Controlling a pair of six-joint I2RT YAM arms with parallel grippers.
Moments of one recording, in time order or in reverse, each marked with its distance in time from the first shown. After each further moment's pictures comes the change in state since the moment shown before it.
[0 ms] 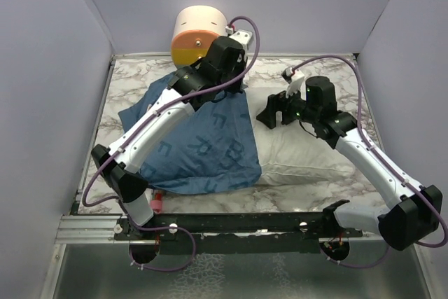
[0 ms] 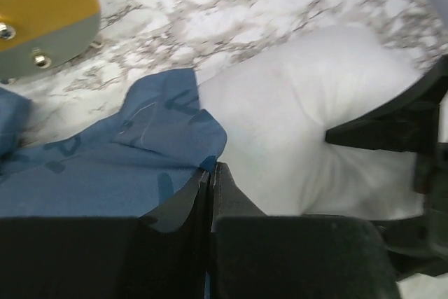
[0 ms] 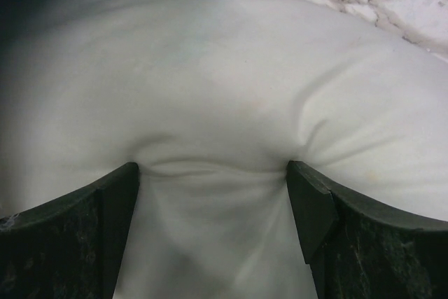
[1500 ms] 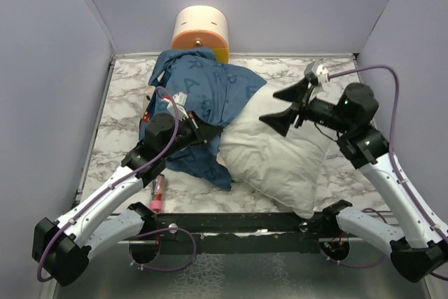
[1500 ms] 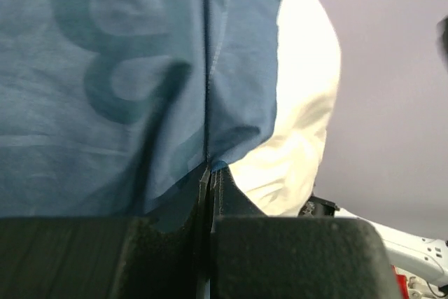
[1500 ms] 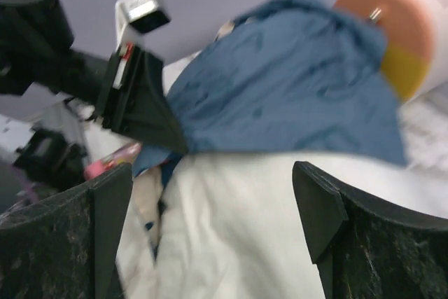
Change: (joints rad) left arm 0.164 -0.821 -1.331 0.845 0.439 -0.673; right arm 0.000 -0.296 -0.109 0.208 -0.343 0.026
